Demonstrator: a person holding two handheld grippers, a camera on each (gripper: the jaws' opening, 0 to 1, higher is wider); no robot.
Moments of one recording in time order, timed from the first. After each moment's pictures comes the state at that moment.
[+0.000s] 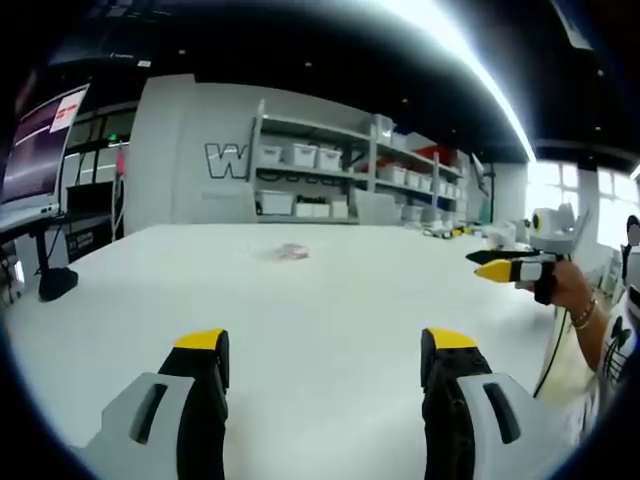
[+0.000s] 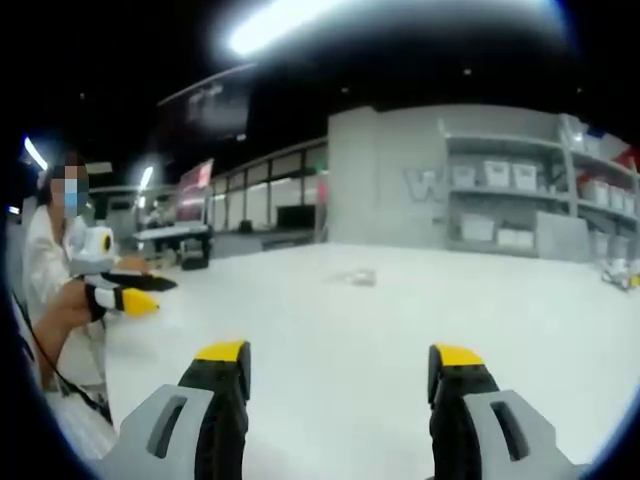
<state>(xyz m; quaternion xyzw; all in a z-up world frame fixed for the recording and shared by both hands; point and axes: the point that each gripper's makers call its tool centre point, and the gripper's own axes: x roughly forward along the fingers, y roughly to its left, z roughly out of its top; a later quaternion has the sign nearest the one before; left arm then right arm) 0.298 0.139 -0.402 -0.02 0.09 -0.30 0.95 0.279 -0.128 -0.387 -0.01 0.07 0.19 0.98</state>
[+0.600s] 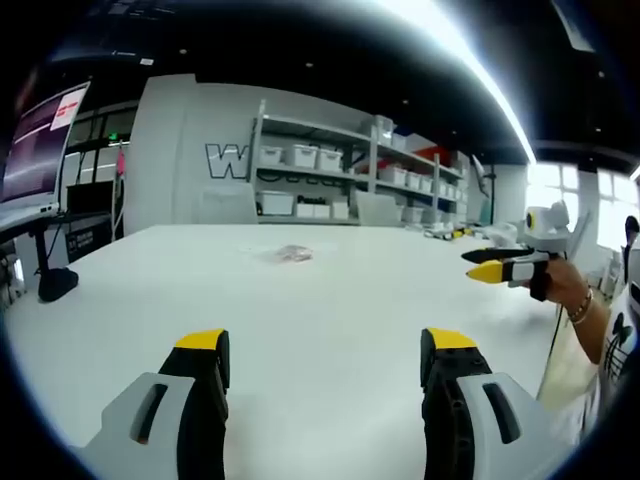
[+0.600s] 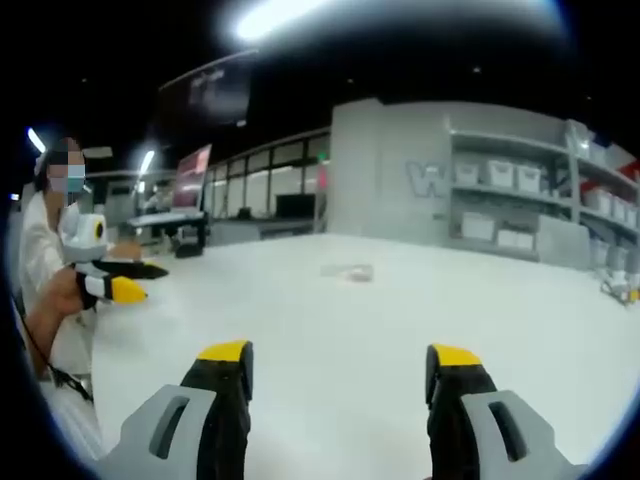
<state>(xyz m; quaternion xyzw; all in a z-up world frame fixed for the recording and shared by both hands) 0.304 0.147 -0.401 -0.02 0.09 -0.29 0.95 0.298 -0.124 -0.389 -0.04 0.08 0.19 0.98</state>
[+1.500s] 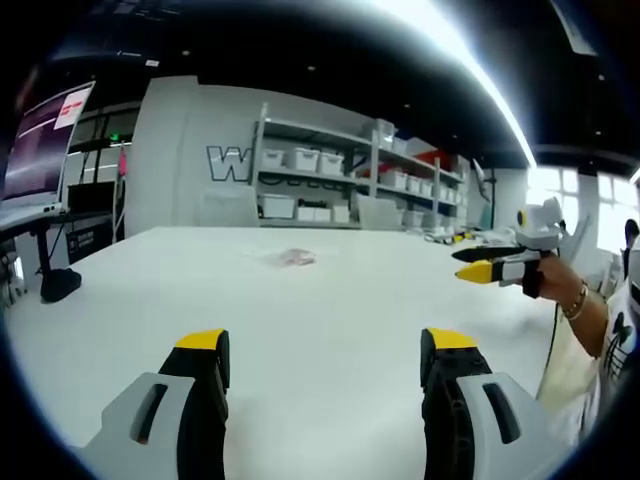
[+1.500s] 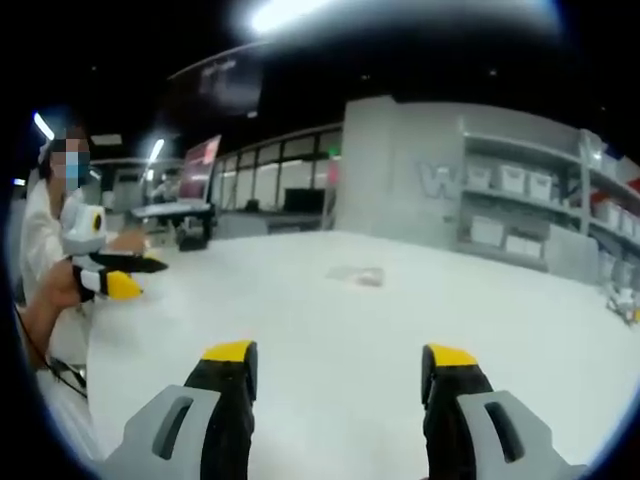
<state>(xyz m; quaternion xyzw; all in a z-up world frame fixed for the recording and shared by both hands) 0.301 0.153 -0.399 -0.03 0.08 -0.29 0.95 0.311 -0.109 -0.384 -0.06 0.09 0.20 0.97</state>
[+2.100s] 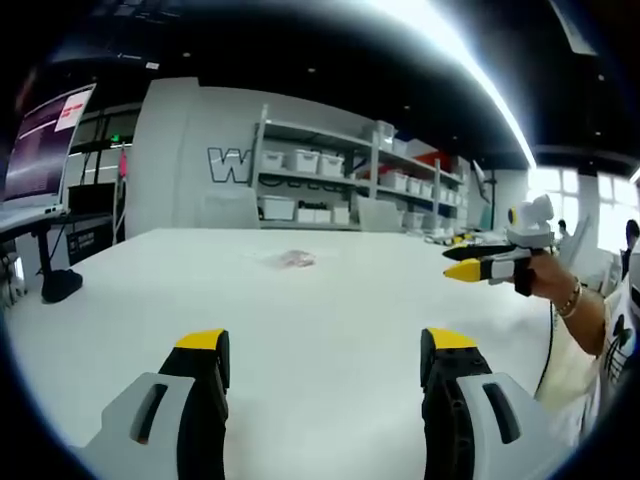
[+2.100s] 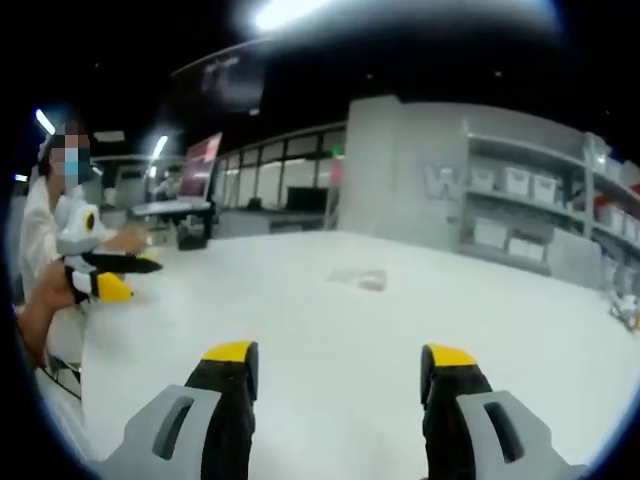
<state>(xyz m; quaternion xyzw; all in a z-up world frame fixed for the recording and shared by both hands) 0.298 0.153 -0.397 -0.03 0.08 -0.29 0.95 0.323 -0.103 -0.383 -0.07 0.09 0.21 0.97</state>
